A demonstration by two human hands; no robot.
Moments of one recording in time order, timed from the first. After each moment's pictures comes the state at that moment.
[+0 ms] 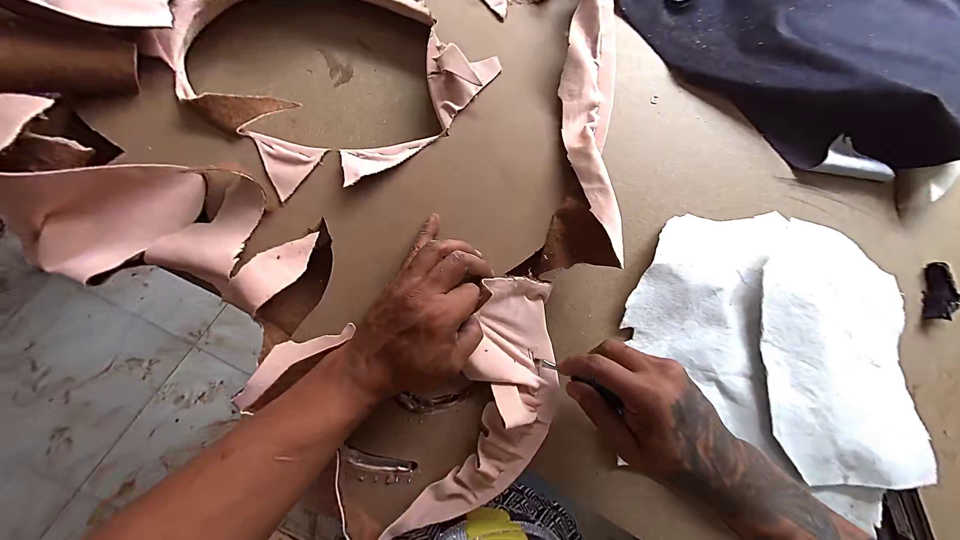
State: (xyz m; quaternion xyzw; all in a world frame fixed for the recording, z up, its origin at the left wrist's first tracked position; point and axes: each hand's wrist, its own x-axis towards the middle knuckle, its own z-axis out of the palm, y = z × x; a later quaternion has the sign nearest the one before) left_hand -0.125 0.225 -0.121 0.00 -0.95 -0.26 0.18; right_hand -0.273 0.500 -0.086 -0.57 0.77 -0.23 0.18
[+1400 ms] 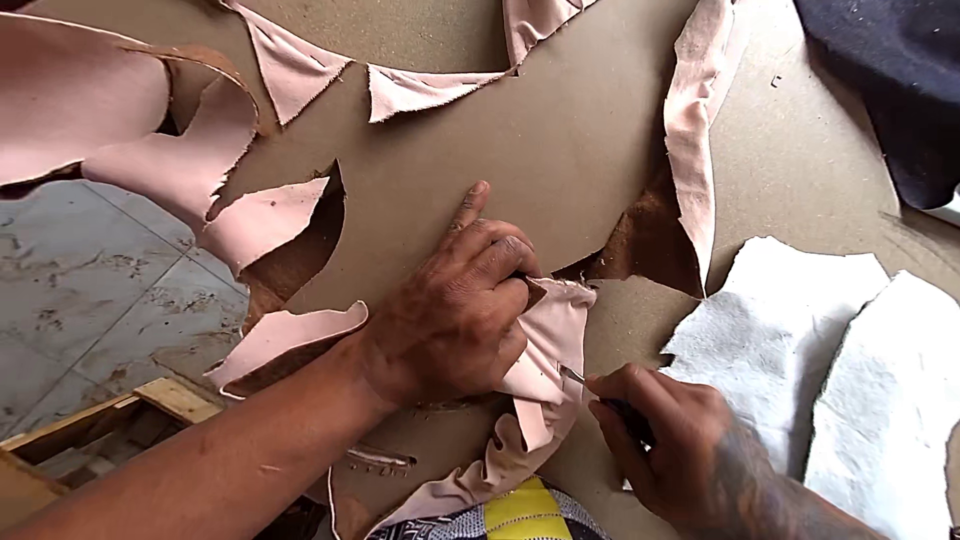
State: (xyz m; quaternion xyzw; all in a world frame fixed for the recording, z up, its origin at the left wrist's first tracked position) left_hand -0.129 0.230 -0.124 0.03 -0.93 -0.31 0.18; right_hand -0.283 0.481 -0.084 -0.60 0.75 -0.17 0.22
